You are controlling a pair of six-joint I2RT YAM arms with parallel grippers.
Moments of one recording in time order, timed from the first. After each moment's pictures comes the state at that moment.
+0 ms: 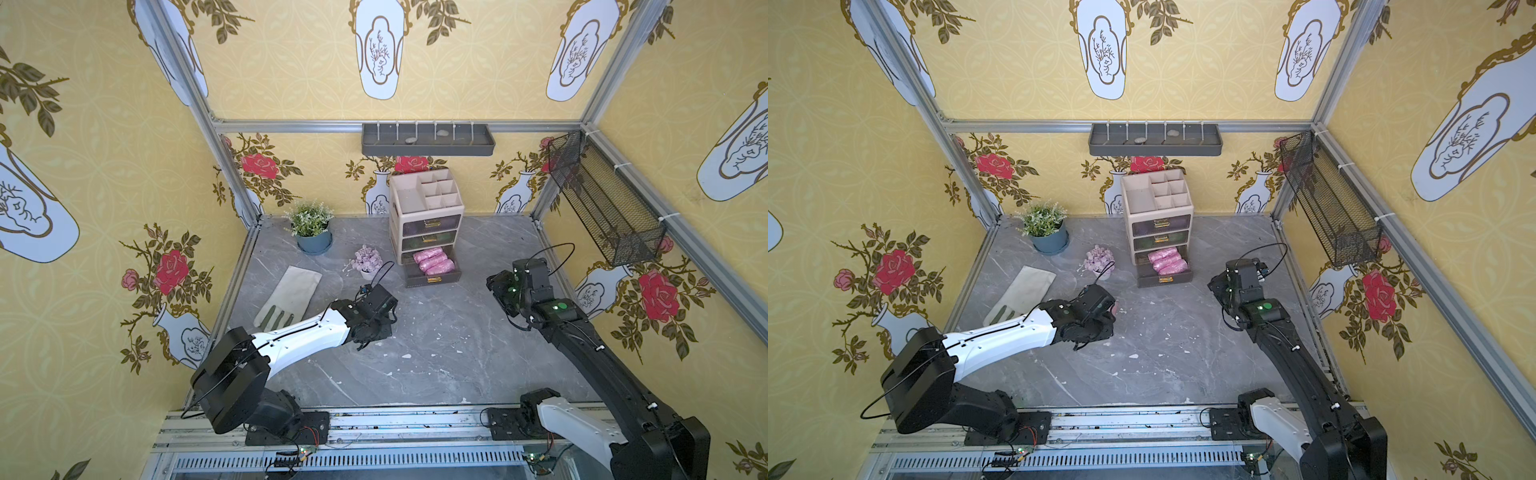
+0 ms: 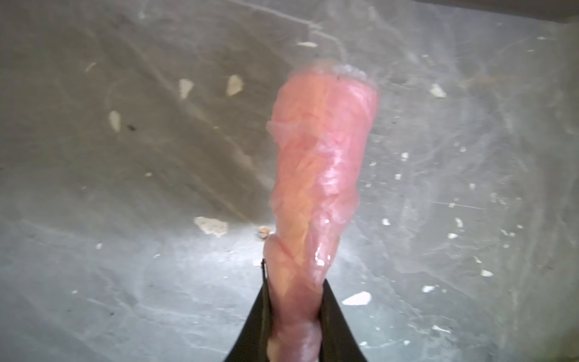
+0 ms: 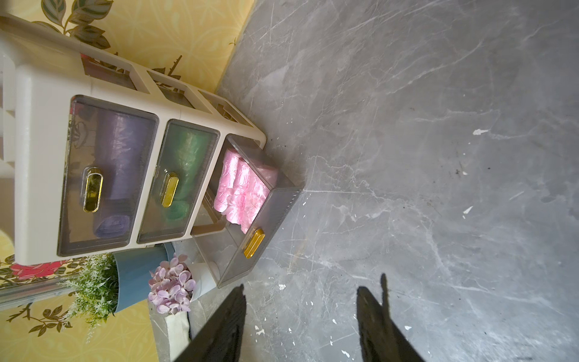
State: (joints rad) left arm -0.89 1.49 0.95 -0.58 -0.10 -0.94; right arm 0.33 1.01 0.81 -0.53 0.06 1.09
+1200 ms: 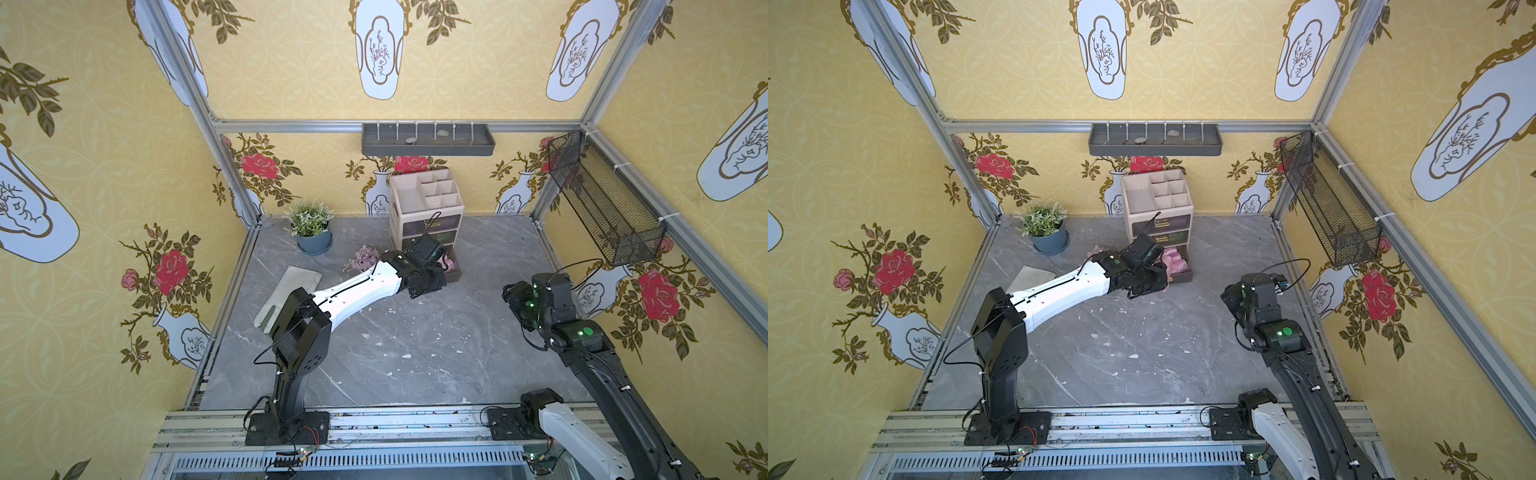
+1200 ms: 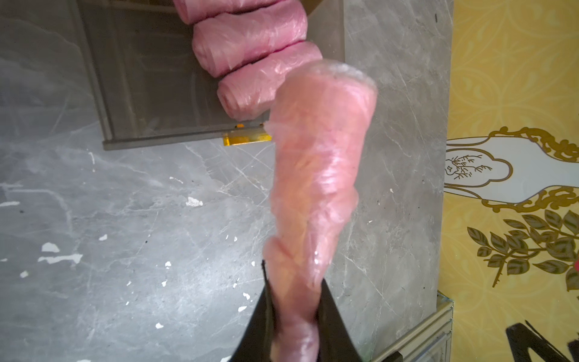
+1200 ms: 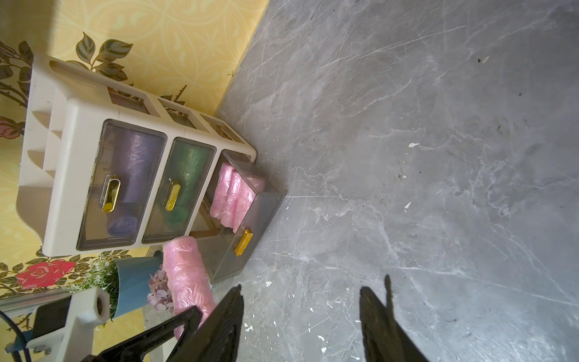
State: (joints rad) left arm -0.88 1.95 1.68 -0.66 0.05 -0.98; right arm 0.29 0.79 0.78 -0.70 0.11 1.06
